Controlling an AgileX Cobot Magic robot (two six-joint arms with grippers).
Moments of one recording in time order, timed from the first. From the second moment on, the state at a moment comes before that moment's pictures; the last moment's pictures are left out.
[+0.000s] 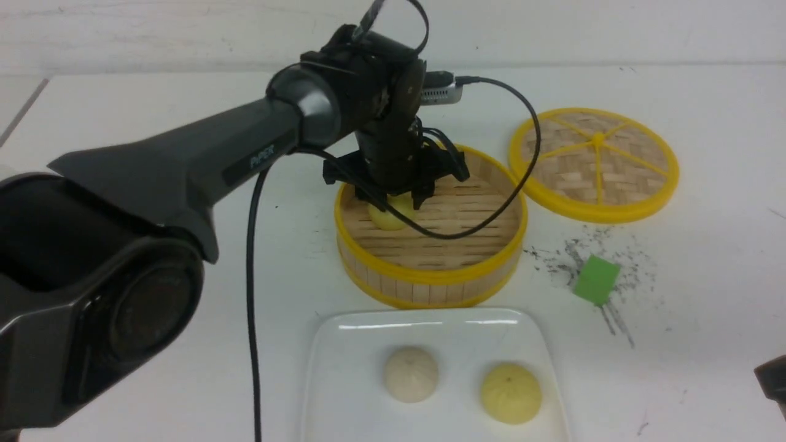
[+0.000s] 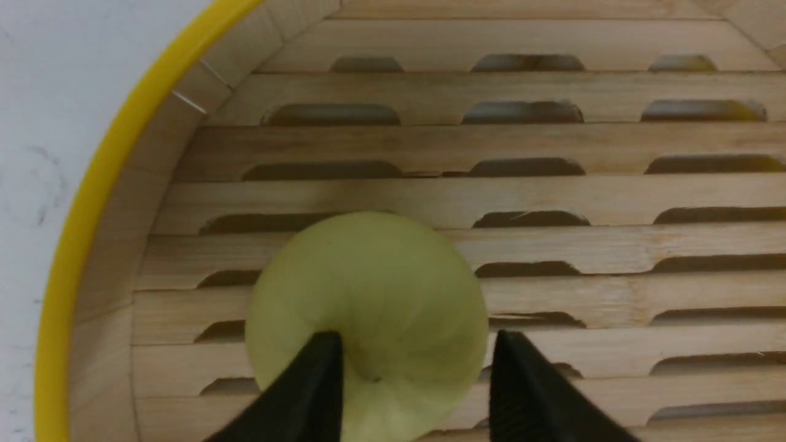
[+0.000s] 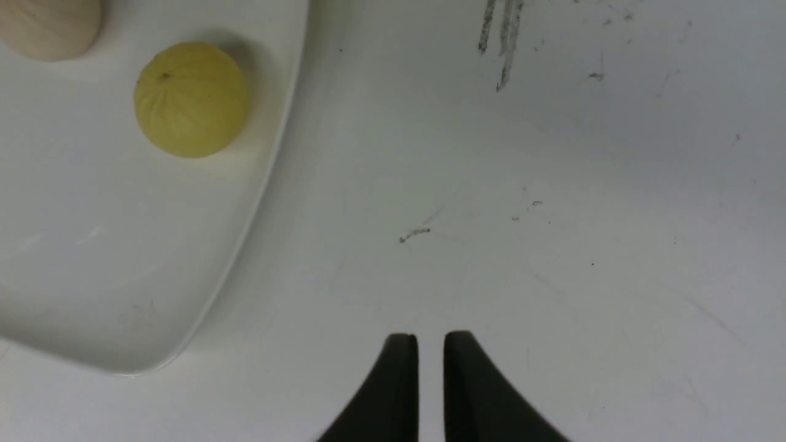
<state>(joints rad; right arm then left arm) 0.37 0.88 -0.74 0.11 0.97 0.04 -0.58 2.23 -1.96 0.14 0.93 -0.58</state>
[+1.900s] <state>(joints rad) 0.37 0.88 -0.74 0.11 0.98 0.04 -0.89 1.61 -1.12 0.03 0.94 -0.59</state>
